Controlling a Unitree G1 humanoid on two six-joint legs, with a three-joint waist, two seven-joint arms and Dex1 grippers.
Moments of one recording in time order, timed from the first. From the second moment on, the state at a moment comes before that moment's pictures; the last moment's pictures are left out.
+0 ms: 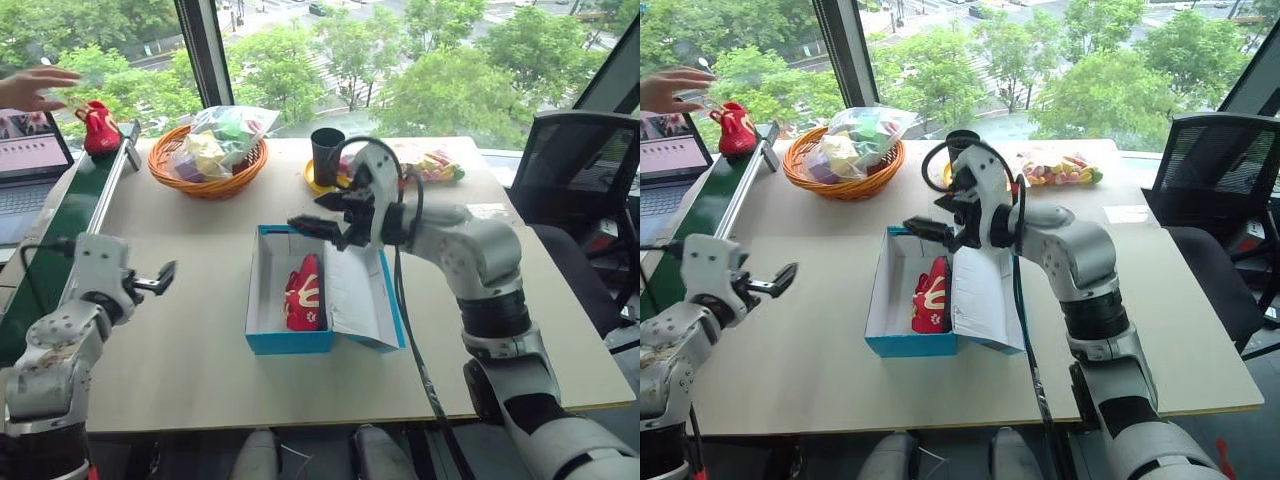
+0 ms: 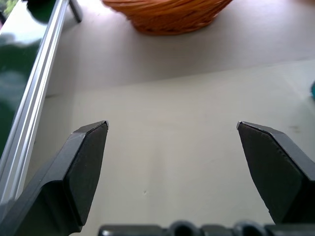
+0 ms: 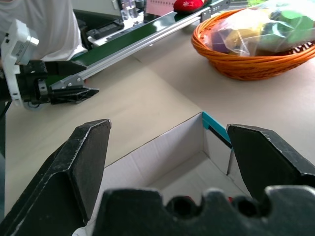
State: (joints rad) left arm -0.11 0.54 0.50 -0.22 -0.34 0.67 -0.27; right arm -0.85 -0.30 0.13 -0.05 0.47 0.86 0.70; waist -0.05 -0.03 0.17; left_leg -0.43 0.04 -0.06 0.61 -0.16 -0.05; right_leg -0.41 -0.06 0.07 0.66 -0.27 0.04
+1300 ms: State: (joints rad) left arm -0.76 0.92 0.43 1.13 -0.18 0.06 -0.42; right arm -0.64 -0.29 0.23 -0.12 0.32 0.53 0.77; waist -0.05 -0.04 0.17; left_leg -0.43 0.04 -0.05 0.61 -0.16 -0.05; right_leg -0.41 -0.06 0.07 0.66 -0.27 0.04
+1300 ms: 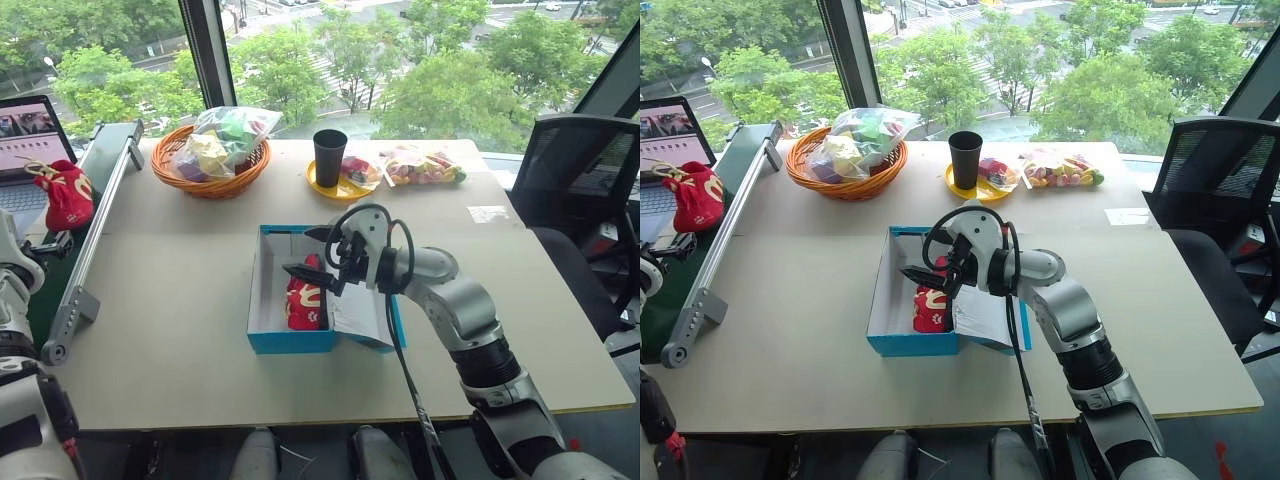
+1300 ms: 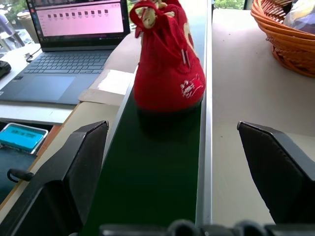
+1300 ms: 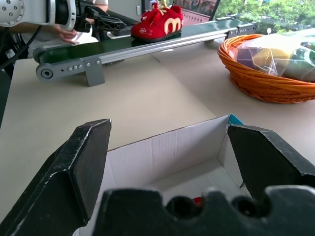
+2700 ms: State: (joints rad) left arm -0.89 0.69 0.21 0.43 -0.24 0.38 -0.40; right arm -0.92 -0.02 -0.41 -0.03 0.97 0.96 0.19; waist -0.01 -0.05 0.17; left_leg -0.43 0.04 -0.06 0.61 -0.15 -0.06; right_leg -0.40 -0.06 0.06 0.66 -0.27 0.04
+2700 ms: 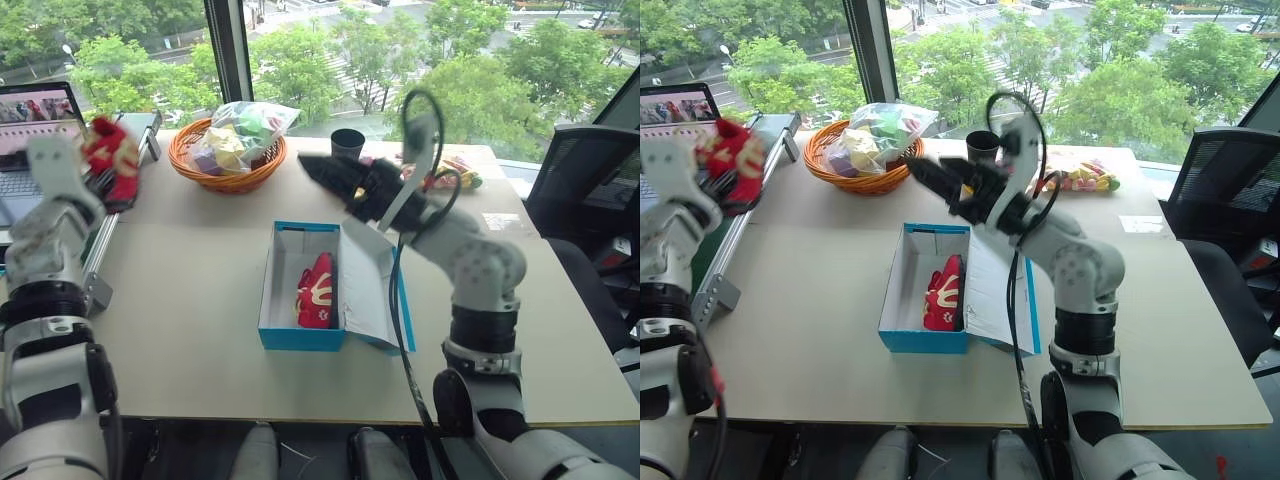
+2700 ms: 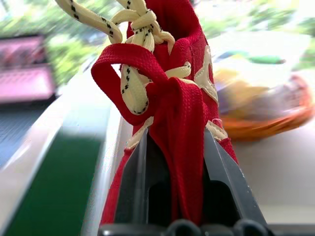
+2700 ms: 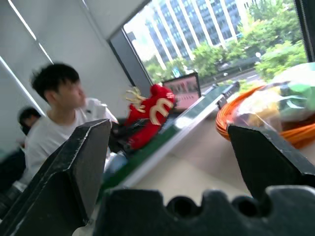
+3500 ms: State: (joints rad) left arm -0.91 0.32 -0.03 -0.15 -0.32 0.86 -0.35; right arm -0.84 -0.20 -0.39 0.01 1.06 0.95 -0.07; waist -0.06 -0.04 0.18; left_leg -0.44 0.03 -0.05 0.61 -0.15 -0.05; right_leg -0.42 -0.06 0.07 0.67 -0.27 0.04
